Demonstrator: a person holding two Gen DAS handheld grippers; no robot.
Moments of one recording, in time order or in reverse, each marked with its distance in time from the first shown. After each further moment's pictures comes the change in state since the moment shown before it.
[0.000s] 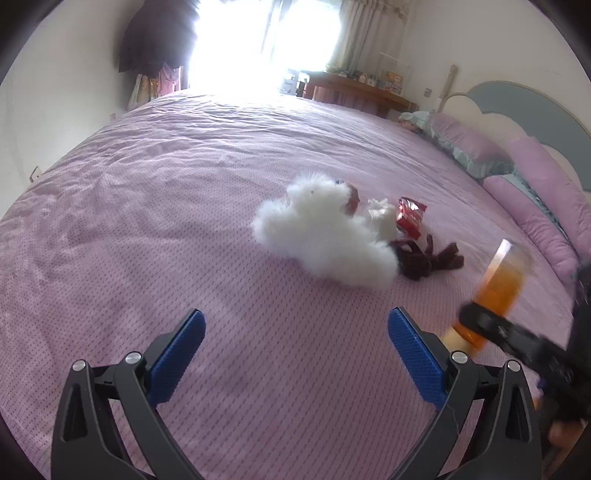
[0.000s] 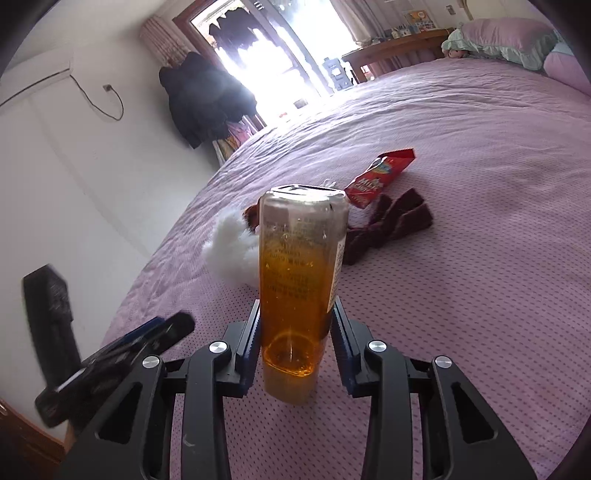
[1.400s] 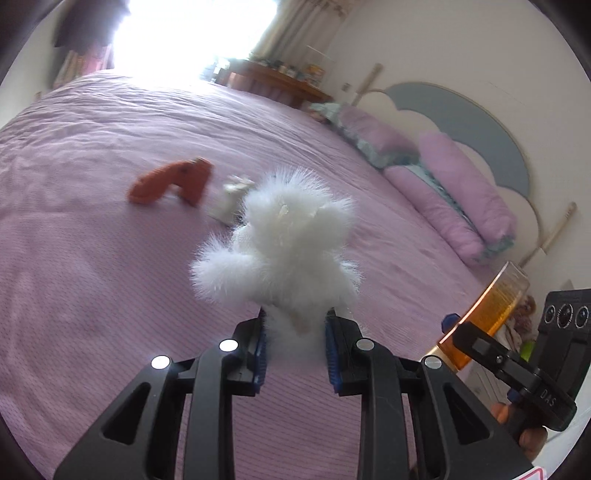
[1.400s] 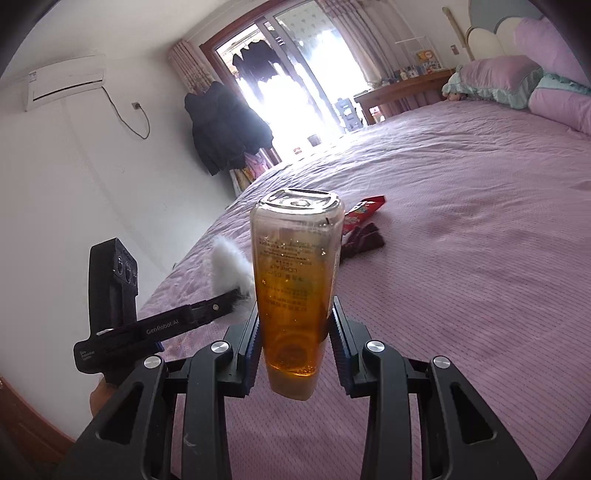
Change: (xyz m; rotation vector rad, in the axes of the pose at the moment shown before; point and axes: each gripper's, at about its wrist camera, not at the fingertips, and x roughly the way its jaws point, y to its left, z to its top) left arm -0.042 -0.059 -0.033 0.027 0.069 -0.437; right arm -0.125 -0.002 -0.036 -0.075 -0.143 -0.007
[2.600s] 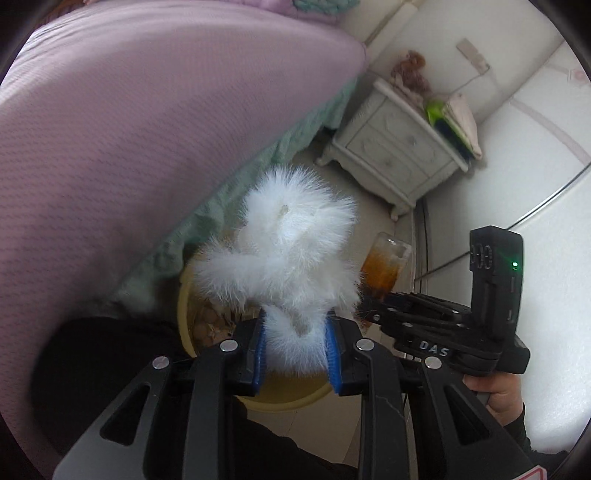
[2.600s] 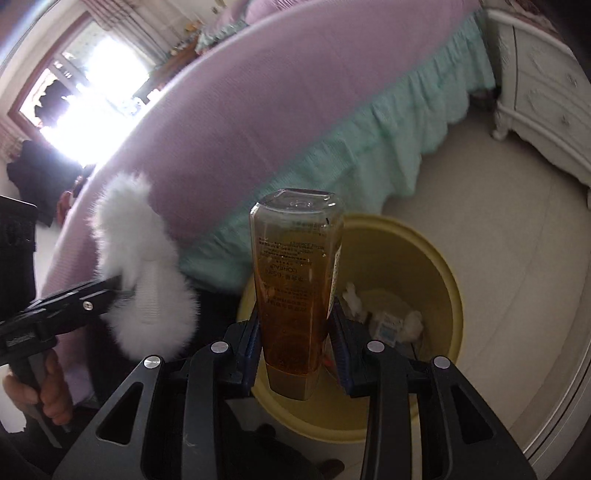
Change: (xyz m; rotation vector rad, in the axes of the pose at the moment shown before) left arm 0.127 -0.261 -0.282 0.513 0.666 -0.373; right arm -0.218 -0.176 -0.296 0.580 0.148 -0.570
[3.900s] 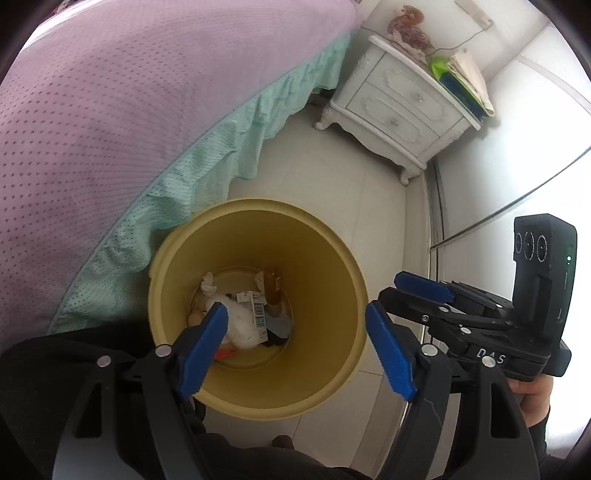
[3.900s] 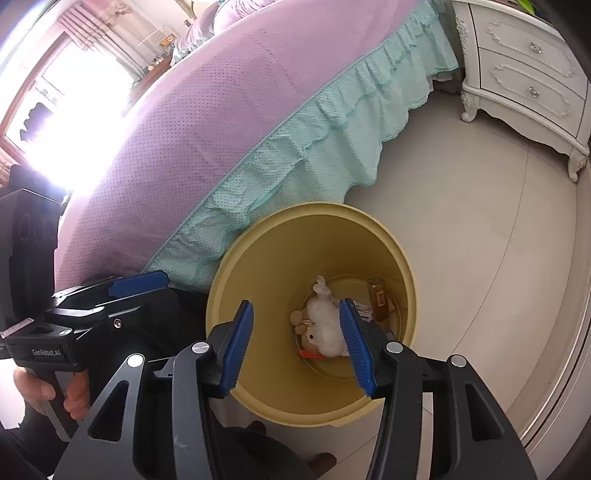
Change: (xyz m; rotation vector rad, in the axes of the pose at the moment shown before) left arm 0.051 -0.018 -0.002 0.057 0.111 0.058; right arm -0.028 -0.038 -0.011 0.058 -0.044 0.008
